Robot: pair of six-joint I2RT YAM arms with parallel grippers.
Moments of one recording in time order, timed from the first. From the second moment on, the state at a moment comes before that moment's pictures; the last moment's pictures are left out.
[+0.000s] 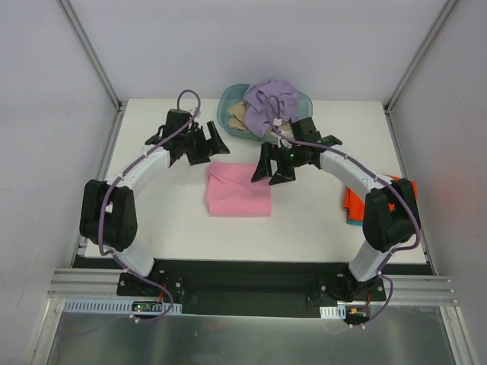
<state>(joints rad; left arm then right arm) -0.25 1.63 1.22 -0.35 0.37 -0.62 0.42 1.72 1.34 -0.62 -0.67 0.37</state>
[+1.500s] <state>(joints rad) -0.43 1.36 0.85 -0.30 0.38 -0.72 0.49 1.58 1.20 -0.43 -0.52 0.46</state>
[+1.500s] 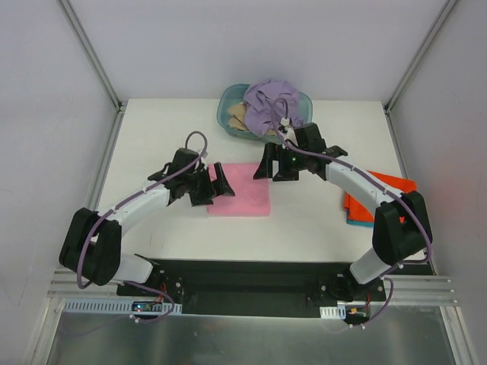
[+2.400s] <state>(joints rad) -0.42 0.98 0.73 -0.48 0.15 -0.77 0.41 1.27 1.02 -0.55 -0.07 0.47</state>
